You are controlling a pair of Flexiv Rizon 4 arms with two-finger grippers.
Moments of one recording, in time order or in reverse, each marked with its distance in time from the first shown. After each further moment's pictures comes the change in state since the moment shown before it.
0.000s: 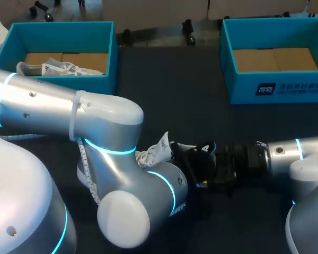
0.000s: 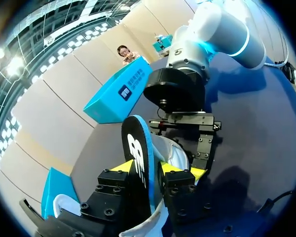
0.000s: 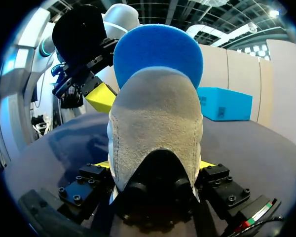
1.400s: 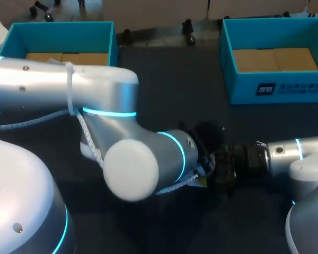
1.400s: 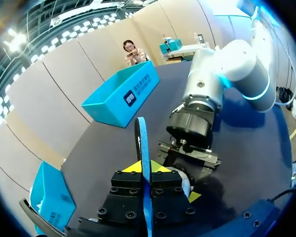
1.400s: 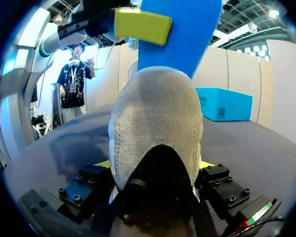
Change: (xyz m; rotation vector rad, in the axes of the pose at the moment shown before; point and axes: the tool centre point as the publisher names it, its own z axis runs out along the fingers) left arm -0.032 -0.051 -0.012 -0.050 0.114 -0.166; right arm 0.000 0.001 0.000 -0.001 0.000 0.000
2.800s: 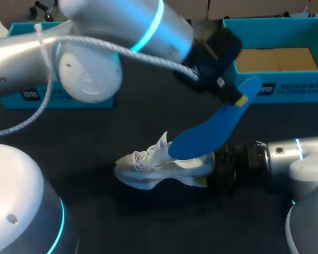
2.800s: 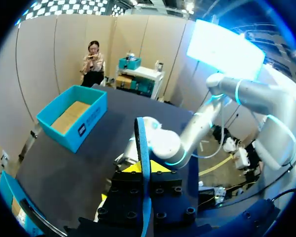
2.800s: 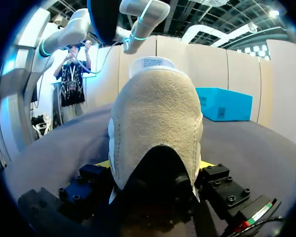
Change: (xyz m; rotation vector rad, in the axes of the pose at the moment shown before) left arm -0.017 -0.161 -0.148 0.073 0.676 -0.212; right arm 0.000 0.000 0.000 0.000 0.000 0.000
